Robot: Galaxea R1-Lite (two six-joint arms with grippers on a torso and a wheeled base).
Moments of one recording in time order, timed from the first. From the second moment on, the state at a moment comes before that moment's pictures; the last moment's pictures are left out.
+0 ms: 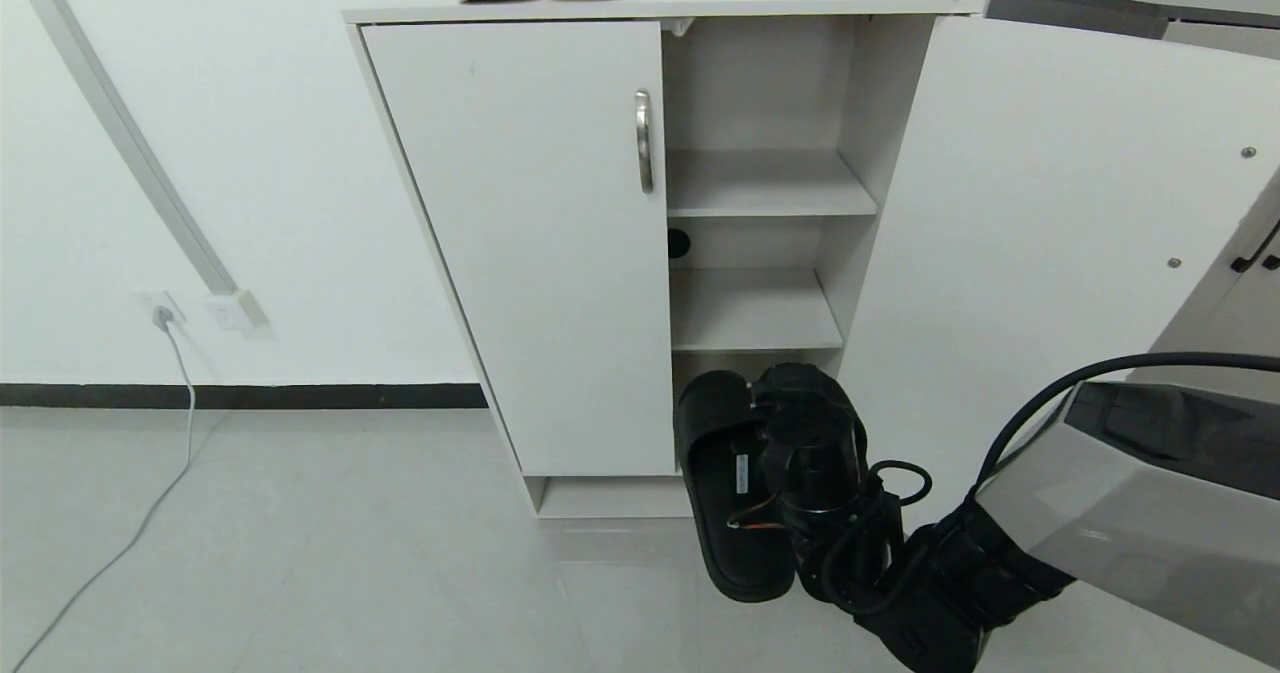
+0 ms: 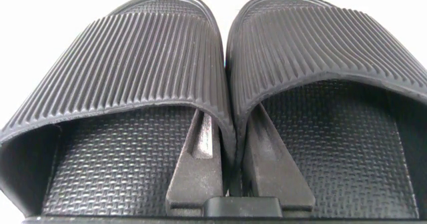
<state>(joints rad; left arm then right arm) 0.00 0.00 0.00 0.01 0.06 0.01 0.80 2.21 -0.96 -1.02 -0.68 0.16</state>
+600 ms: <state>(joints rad) 0.00 0.00 0.00 0.01 0.06 0.01 0.78 2.21 -0.98 -1.02 -0.68 0.16</state>
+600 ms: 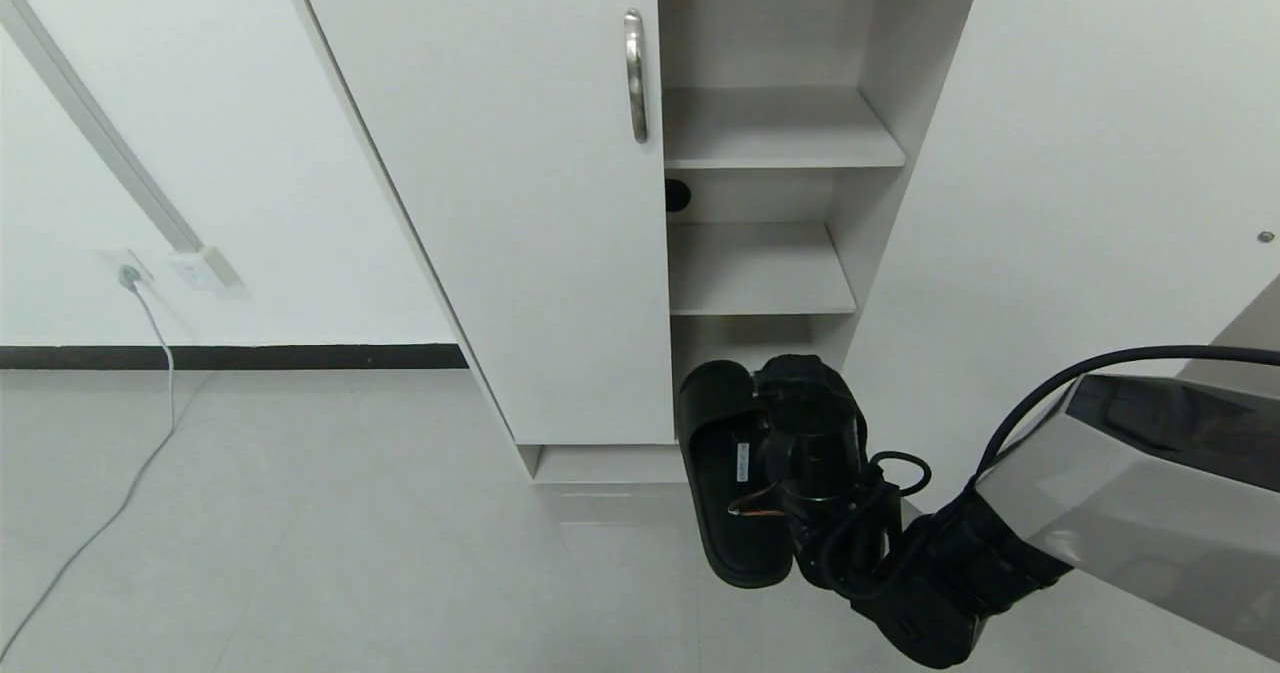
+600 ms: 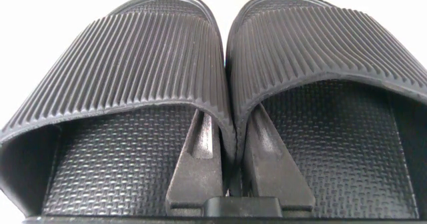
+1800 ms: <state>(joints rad) 0.00 0.00 0.00 0.00 0.06 0.01 0.78 2.10 -0.94 -1.35 -0.70 -0.08</state>
